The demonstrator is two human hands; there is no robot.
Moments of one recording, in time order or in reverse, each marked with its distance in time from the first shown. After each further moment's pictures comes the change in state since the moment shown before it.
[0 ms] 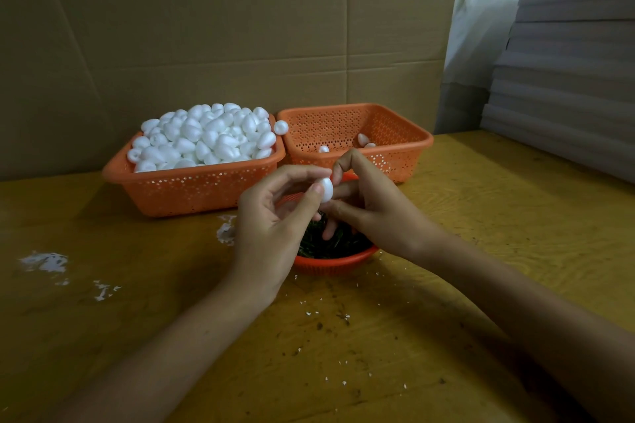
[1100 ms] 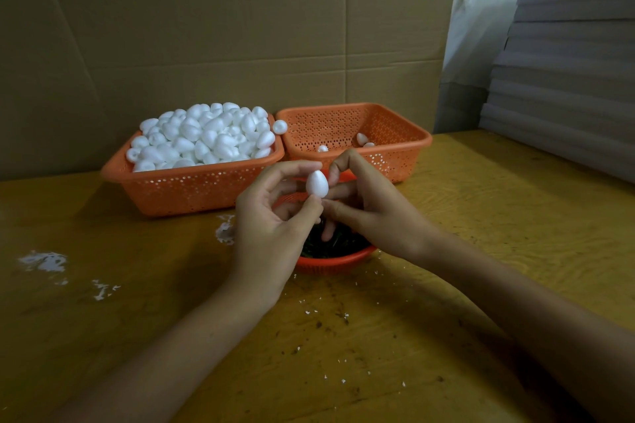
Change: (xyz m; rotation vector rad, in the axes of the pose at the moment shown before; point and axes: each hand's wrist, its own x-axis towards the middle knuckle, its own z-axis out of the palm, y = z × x) left_hand -0.004 0.002 0.004 -0.027 0.072 -0.030; right_hand -0.001 0.001 0.002 0.031 -0.010 -0.010
